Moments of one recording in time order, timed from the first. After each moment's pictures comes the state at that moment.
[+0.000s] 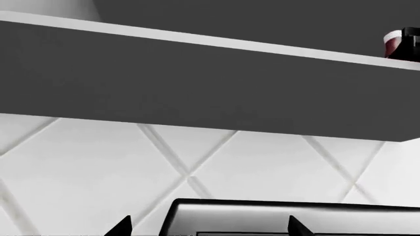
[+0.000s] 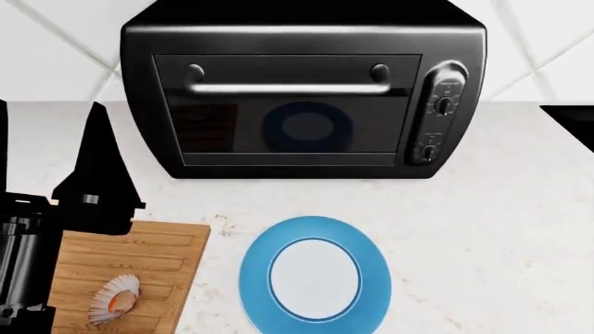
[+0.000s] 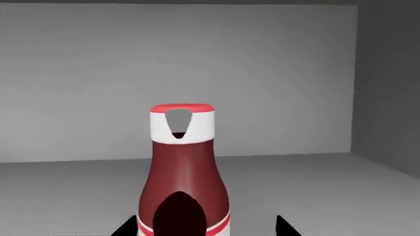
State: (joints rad) left arm -0.12 -0.57 -0.11 0.77 -0.65 -0.12 -0.24; right arm 2.32 0.10 -0.04 1.29 -0.01 0.79 -0.06
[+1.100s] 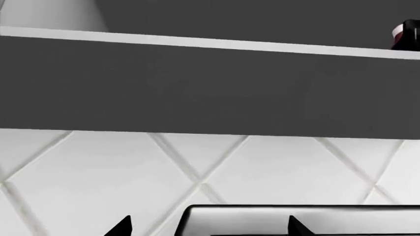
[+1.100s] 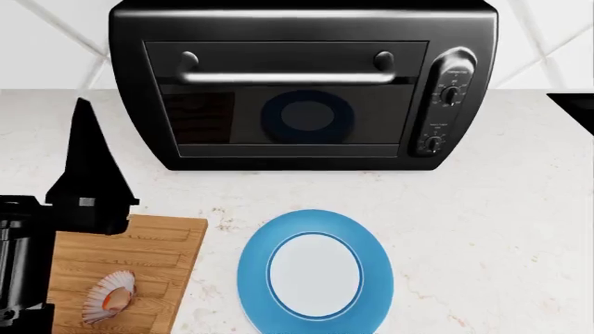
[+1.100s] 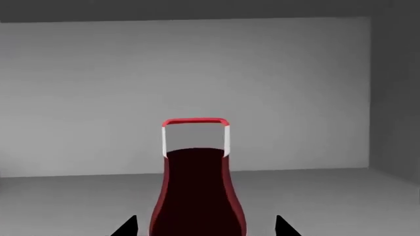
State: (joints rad) left arm -0.11 -0.54 -0.08 0.73 -0.53 -0.01 -0.23; right arm 2.29 0.10 -0.01 1.16 -0.01 0.79 -0.09
